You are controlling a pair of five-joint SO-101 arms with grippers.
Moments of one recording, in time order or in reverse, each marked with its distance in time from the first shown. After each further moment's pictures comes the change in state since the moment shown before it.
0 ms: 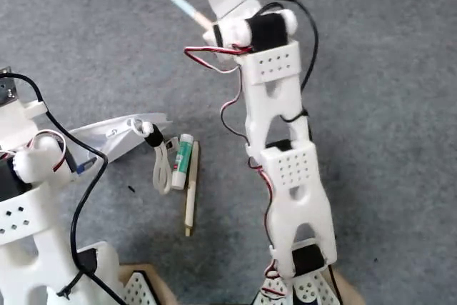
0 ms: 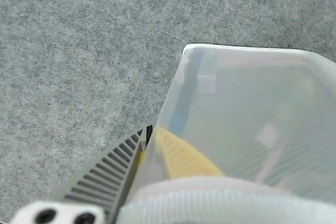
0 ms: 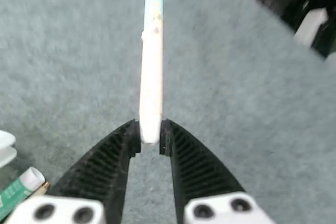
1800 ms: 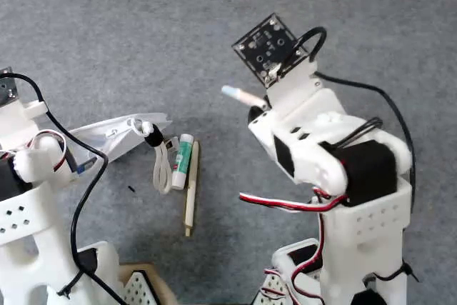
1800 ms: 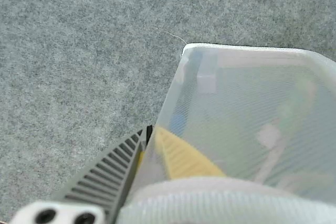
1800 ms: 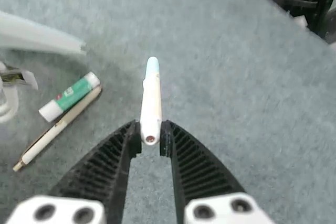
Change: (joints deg) left arm 0.0 0.0 0.0 0.0 0.0; right arm 0.0 -86.2 92.7 -7.0 0.0
